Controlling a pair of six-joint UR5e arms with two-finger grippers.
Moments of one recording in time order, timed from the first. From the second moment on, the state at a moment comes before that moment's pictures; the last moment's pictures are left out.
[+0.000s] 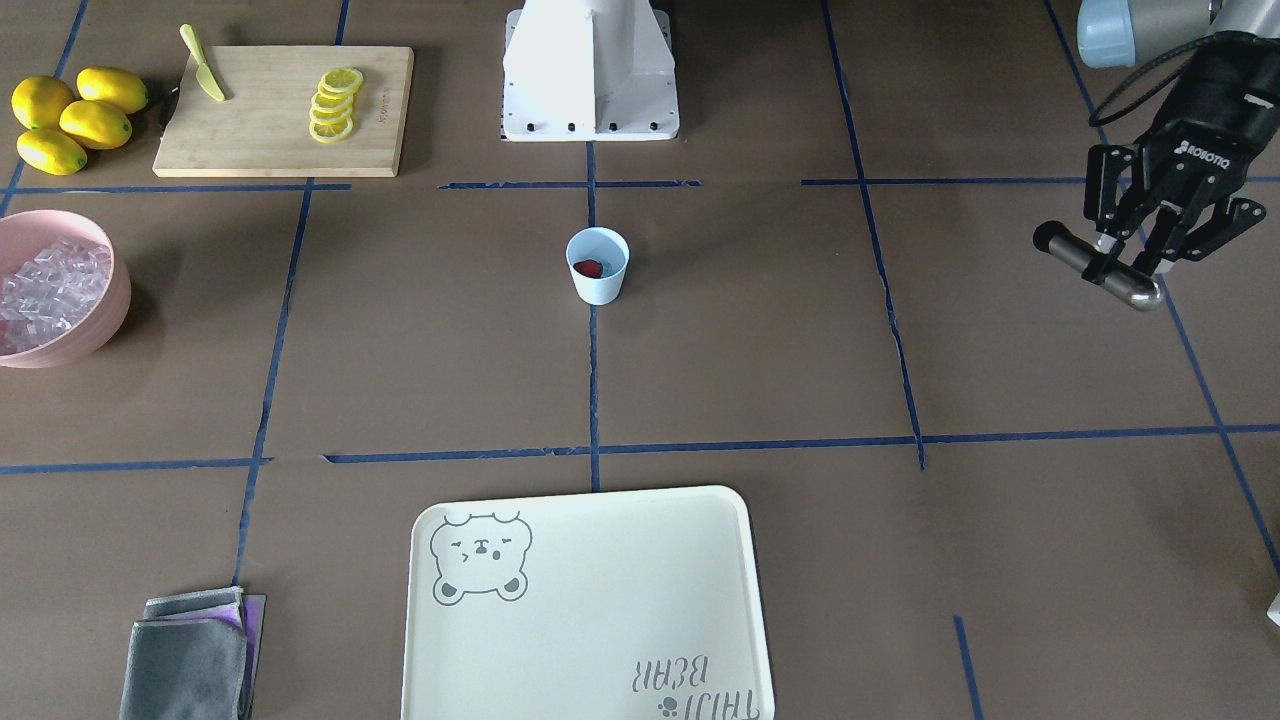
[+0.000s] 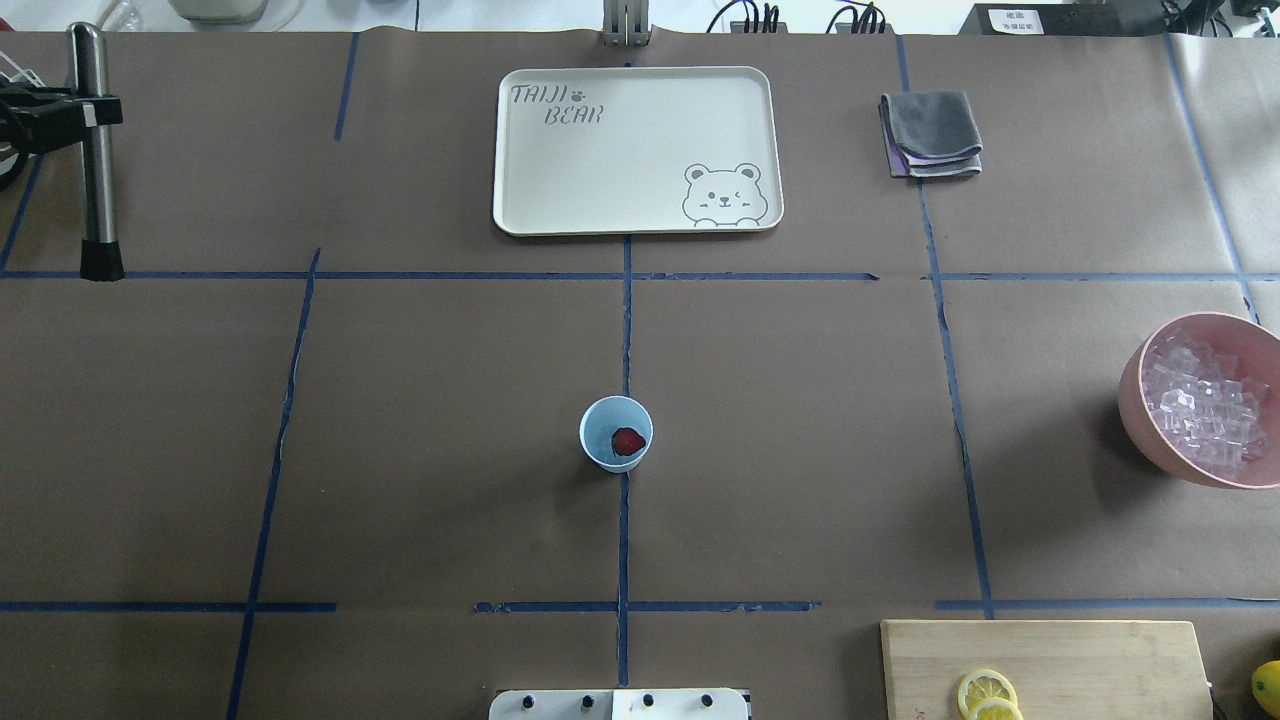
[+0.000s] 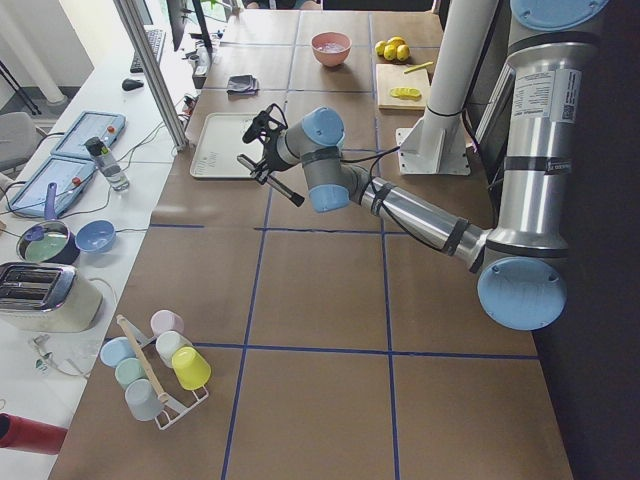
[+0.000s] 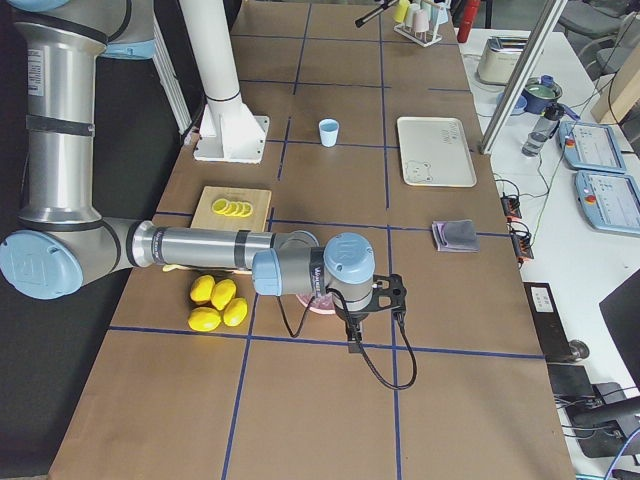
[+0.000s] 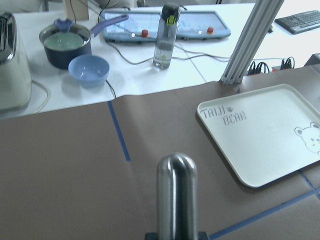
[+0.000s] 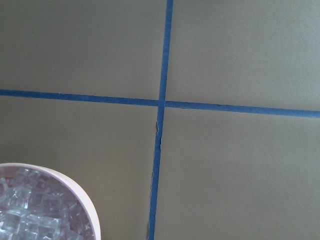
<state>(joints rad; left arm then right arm) -1.09 -1.60 -1.99 -2.52 -1.88 -0.75 1.61 -1.67 1.67 -1.46 2.36 -0.01</state>
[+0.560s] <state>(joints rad) -0.80 -1.58 -1.98 -2.83 -1.43 -0.76 1.61 -1.67 1.67 -1.46 2.37 0.00</state>
